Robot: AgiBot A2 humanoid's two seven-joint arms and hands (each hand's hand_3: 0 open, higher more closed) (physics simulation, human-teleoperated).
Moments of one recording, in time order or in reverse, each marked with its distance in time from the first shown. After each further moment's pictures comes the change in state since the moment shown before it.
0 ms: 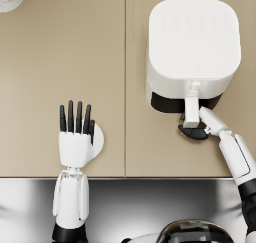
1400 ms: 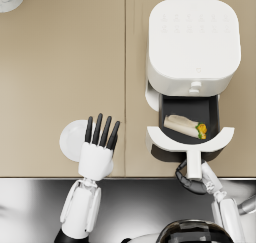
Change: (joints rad) left arm -0.093 -0.018 0.130 -0.168 0.000 0.000 0.000; right arm -0.916 -0.280 -0.621 0.810 0.011 0.104 -0.050
